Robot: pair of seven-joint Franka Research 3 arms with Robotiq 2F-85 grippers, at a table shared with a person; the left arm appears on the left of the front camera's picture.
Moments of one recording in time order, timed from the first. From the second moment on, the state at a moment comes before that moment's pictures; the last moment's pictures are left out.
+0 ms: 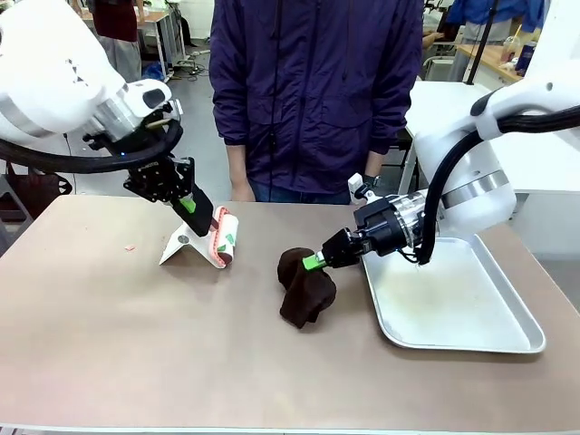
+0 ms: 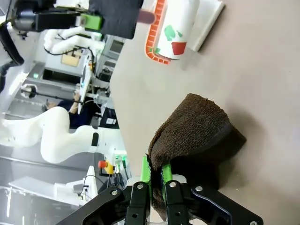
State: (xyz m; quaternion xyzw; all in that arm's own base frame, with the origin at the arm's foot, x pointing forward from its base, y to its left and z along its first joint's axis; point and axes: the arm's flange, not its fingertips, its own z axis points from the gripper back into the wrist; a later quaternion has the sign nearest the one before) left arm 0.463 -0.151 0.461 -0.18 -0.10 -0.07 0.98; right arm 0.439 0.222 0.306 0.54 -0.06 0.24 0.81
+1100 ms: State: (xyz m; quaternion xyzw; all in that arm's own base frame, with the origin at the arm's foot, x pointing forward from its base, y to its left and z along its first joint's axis) left arm 0.520 -0.149 0.449 -0.16 -0.06 -0.02 0.98; right arm 0.453 0.205 0.307 0.52 -0.07 0.23 0.82
